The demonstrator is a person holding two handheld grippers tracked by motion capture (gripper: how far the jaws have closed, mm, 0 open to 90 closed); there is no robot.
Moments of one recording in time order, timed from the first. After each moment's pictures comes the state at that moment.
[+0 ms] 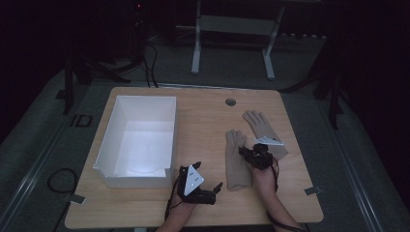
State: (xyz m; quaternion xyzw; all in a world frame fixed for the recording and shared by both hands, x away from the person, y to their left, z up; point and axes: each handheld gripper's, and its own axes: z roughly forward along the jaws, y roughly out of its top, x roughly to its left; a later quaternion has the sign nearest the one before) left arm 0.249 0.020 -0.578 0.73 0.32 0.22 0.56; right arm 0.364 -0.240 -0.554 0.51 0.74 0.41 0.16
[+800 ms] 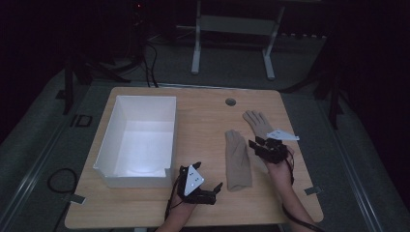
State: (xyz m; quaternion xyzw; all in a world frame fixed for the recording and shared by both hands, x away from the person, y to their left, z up) left arm 0.249 0.019 -0.578 0.73 0.32 0.23 0.56; right arm 0.371 -0.277 -0.515 0.43 0.77 0.42 0.22
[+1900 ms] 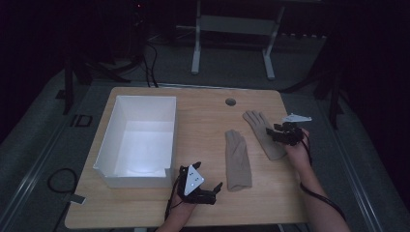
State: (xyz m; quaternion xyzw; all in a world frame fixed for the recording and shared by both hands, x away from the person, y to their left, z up) left arm 0.249 0.019 -0.578 0.73 0.33 0.22 0.56; right arm 0.450 -0.347 -0.523 0.43 0.79 0.36 0.24
